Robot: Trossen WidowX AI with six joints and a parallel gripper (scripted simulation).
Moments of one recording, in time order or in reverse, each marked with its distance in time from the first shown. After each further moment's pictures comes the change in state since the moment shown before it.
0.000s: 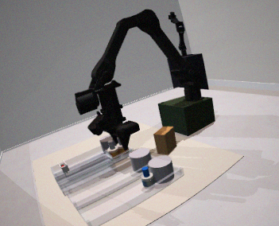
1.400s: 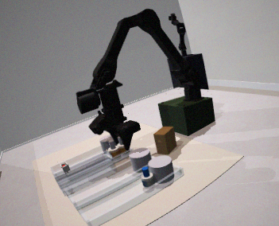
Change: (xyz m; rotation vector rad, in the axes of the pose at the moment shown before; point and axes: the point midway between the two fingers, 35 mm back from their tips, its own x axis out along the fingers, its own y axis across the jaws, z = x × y) arm 0.000 0.000 -0.003 0.004 -0.011 0.001
